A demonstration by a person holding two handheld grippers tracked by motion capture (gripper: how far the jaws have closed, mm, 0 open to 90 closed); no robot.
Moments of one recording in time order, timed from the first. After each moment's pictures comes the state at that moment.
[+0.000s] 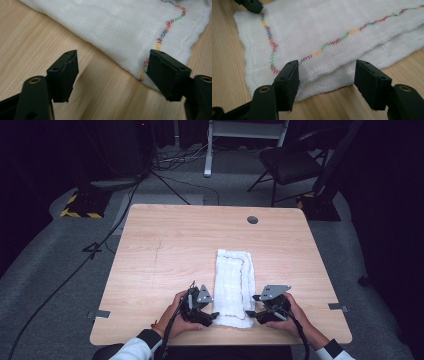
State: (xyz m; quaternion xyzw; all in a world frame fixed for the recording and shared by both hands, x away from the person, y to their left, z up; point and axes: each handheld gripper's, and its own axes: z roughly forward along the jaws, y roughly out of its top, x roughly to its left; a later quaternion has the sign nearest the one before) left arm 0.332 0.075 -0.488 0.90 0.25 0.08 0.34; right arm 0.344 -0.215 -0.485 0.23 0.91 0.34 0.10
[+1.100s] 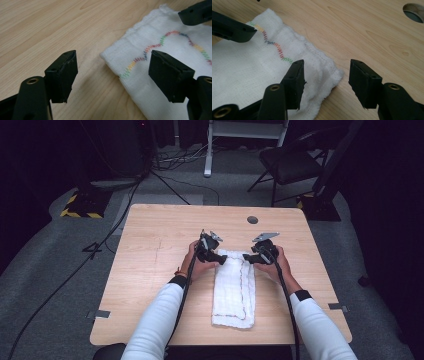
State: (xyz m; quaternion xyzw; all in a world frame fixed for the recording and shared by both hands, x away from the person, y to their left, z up) left arm 0.519 0.036 -0.482 0.86 0.37 0.13 0.33; right arm 0.515 -0.200 -0.475 0.36 0.85 0.33 0.17
